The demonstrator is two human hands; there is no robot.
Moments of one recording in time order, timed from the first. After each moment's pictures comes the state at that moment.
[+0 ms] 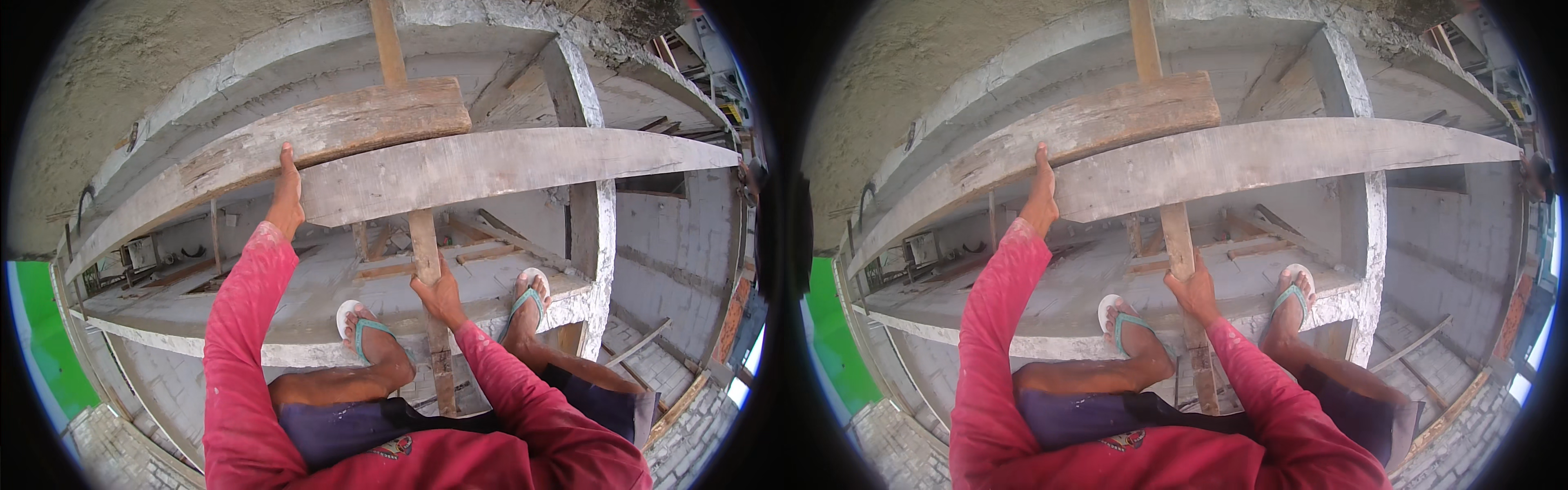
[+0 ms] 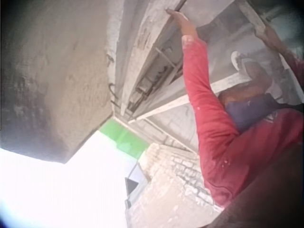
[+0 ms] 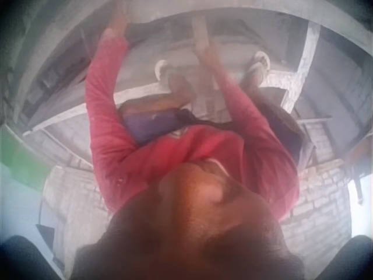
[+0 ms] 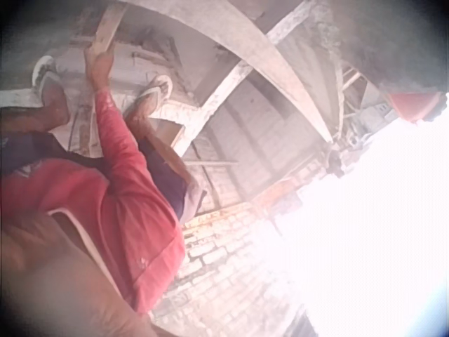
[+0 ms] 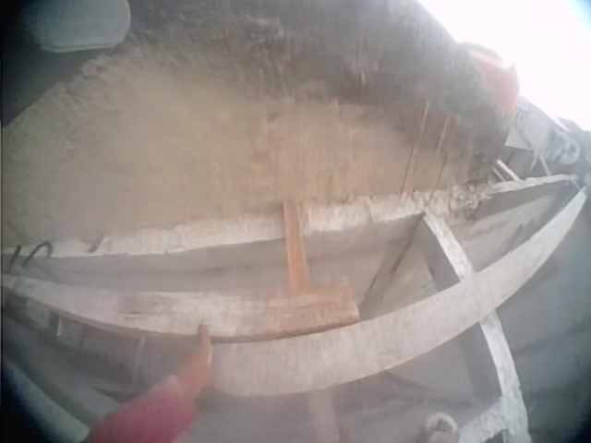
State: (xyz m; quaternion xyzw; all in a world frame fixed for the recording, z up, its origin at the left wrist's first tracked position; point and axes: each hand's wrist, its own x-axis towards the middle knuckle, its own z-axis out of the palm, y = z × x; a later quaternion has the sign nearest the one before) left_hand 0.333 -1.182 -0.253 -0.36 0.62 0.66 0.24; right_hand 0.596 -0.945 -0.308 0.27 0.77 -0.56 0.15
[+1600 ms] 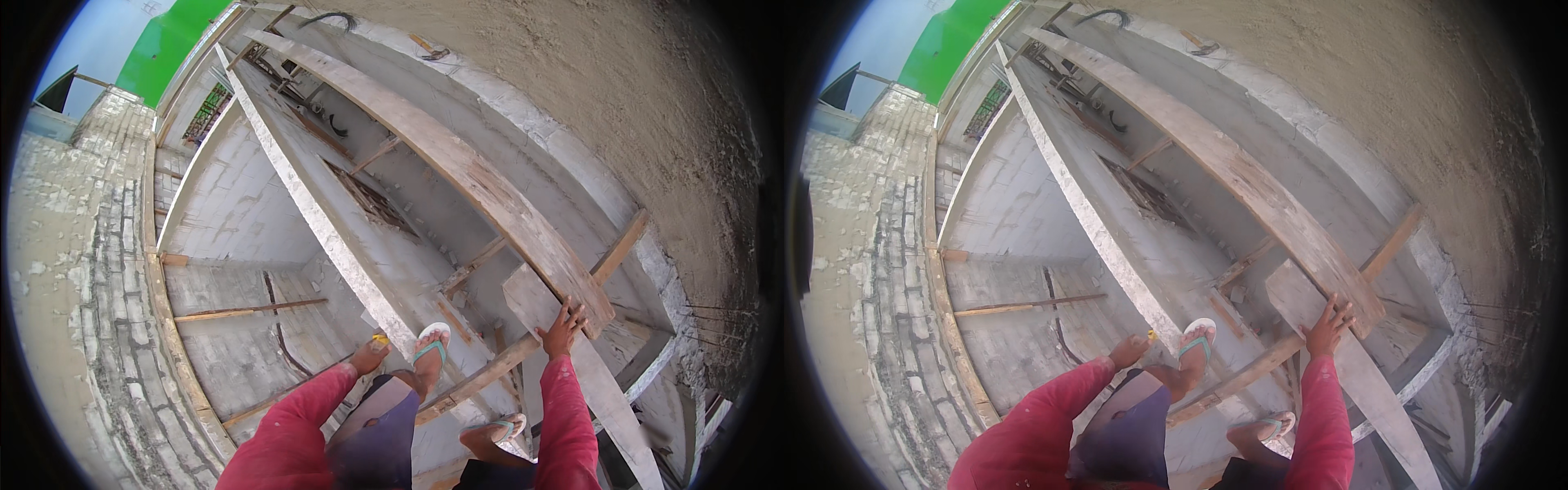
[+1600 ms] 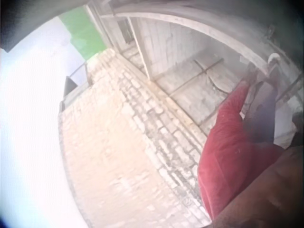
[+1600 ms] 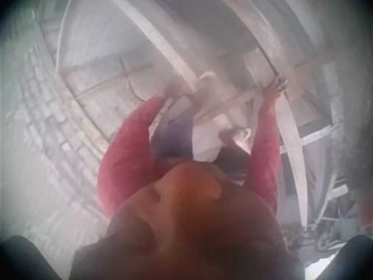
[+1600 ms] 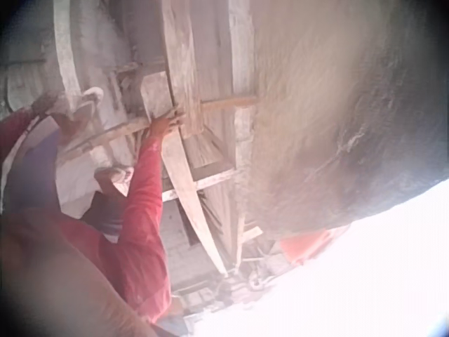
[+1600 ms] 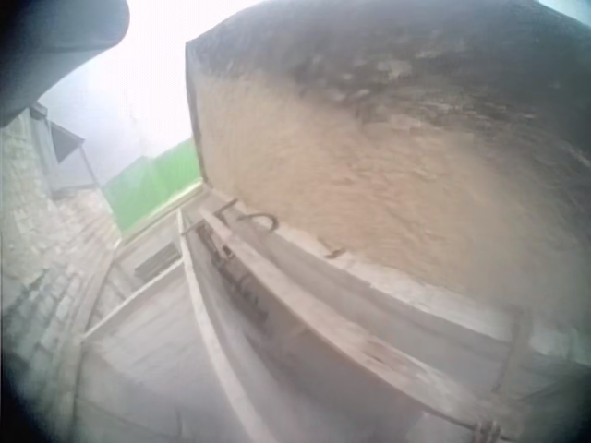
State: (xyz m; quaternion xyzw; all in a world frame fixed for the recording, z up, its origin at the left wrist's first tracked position) left_hand 0.762 -1.254 -0.167 -0.50 0.70 0.45 0.23; right_hand 0.352 -0.955 -0.185 -0.14 0.95 0.02 0.29
